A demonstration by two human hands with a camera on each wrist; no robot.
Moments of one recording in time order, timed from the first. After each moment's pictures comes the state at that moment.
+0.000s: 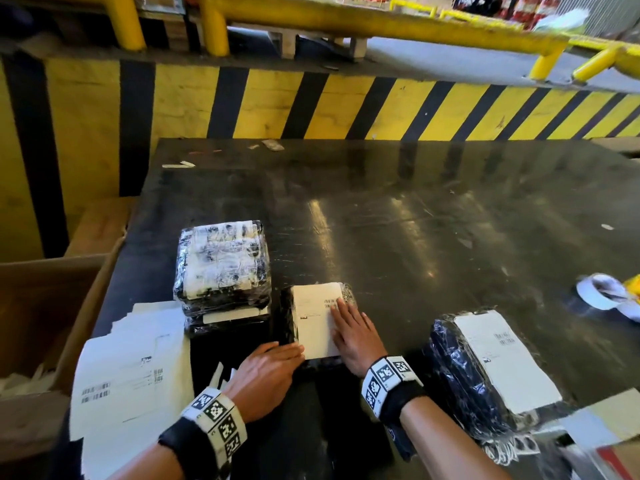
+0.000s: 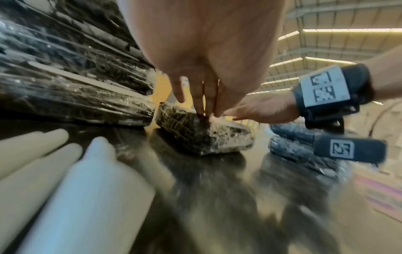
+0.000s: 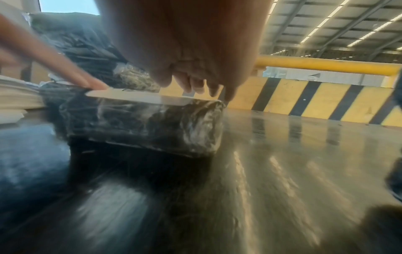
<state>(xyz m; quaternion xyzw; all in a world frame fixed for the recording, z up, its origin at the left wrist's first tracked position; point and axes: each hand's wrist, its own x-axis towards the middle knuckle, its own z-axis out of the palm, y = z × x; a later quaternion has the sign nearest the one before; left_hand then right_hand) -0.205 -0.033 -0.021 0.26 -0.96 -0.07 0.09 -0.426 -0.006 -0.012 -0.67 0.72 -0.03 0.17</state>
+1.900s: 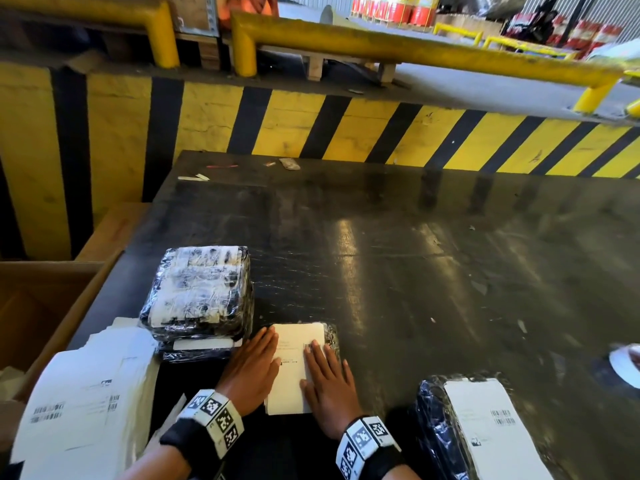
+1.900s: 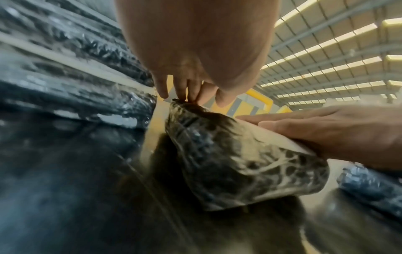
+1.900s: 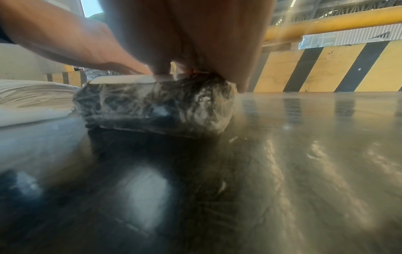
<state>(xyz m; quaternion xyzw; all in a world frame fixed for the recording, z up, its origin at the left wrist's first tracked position) -0.269 -0.080 -0.023 0.51 -0.83 -0.21 0.00 -0.443 -0.011 -0.030 -0.71 0.66 -0.07 0.23</state>
